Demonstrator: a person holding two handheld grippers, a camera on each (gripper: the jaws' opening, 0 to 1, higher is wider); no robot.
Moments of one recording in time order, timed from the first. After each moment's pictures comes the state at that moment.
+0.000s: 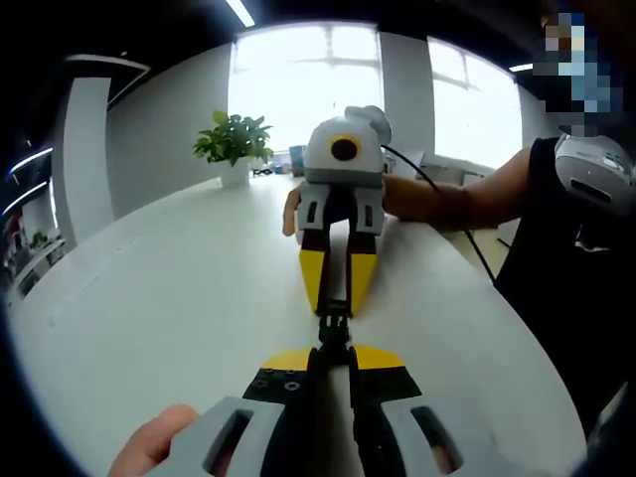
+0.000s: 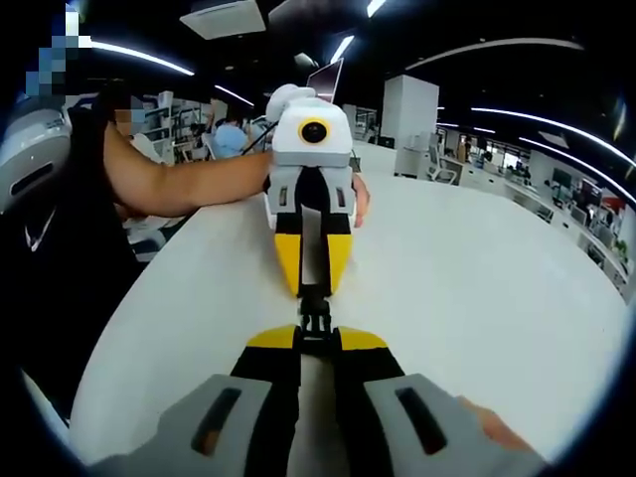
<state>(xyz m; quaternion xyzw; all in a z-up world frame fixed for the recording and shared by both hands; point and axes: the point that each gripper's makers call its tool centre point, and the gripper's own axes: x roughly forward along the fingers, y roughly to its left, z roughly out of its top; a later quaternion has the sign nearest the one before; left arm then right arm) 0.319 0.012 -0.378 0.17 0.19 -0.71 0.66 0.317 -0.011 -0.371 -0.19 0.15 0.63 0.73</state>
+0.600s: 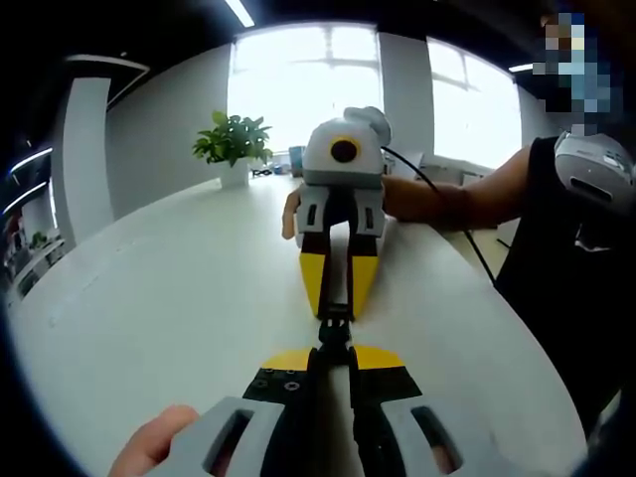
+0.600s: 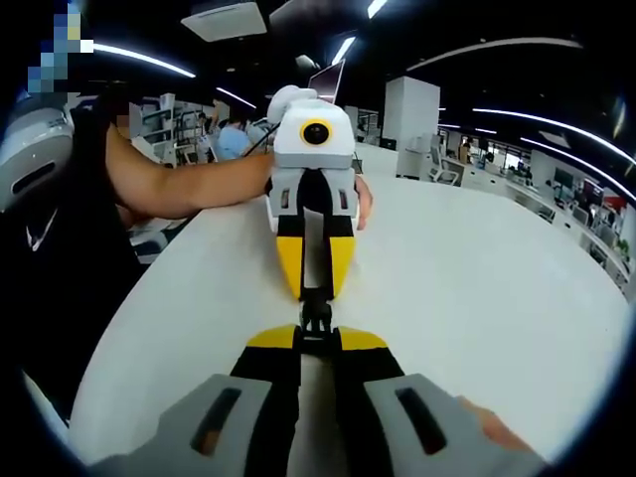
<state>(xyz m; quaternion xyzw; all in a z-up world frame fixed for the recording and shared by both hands) 0.317 0.011 -0.378 0.17 0.18 -0.71 0.66 0.314 -0.009 -0.372 -0.19 0.14 0.64 0.73</state>
